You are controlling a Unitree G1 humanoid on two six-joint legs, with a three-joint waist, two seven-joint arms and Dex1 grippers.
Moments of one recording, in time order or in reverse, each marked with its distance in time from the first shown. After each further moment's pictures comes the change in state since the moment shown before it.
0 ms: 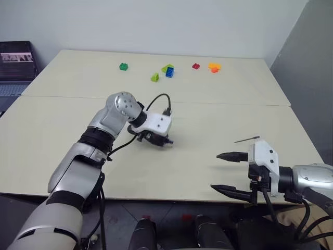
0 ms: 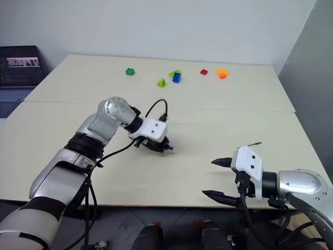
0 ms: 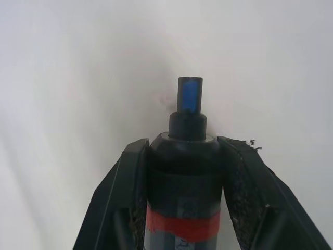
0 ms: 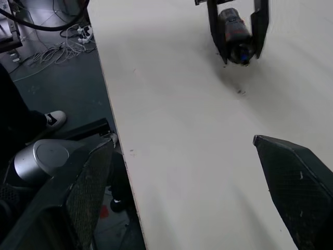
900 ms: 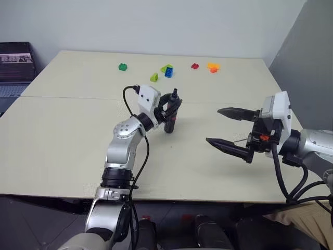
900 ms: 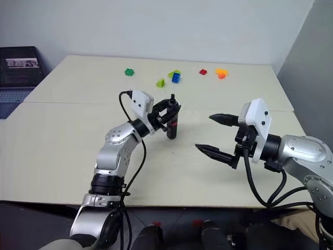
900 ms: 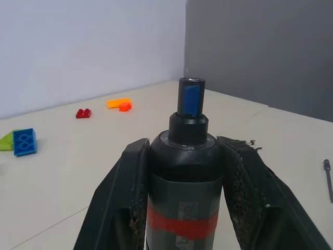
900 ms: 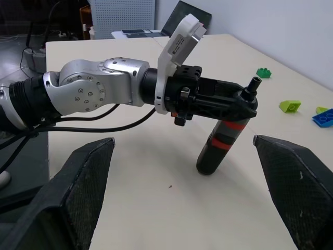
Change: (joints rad) left arm 0.432 -0.340 0.406 -0.432 -0.308 0.266 0.851; right arm -0.348 0.082 -0.018 0.119 0.091 0.018 -0.129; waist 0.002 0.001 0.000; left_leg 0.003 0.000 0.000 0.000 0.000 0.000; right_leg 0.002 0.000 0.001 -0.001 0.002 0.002
